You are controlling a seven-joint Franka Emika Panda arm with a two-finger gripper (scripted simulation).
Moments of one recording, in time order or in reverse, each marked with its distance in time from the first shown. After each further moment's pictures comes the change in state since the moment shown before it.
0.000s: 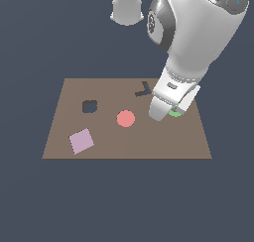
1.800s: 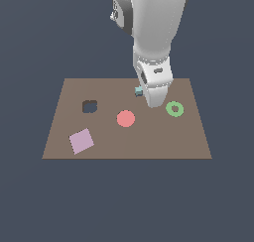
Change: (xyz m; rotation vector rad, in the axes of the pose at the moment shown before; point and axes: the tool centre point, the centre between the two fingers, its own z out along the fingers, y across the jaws) arm -0.091 0.002 -0.003 0.000 -0.001 -0.872
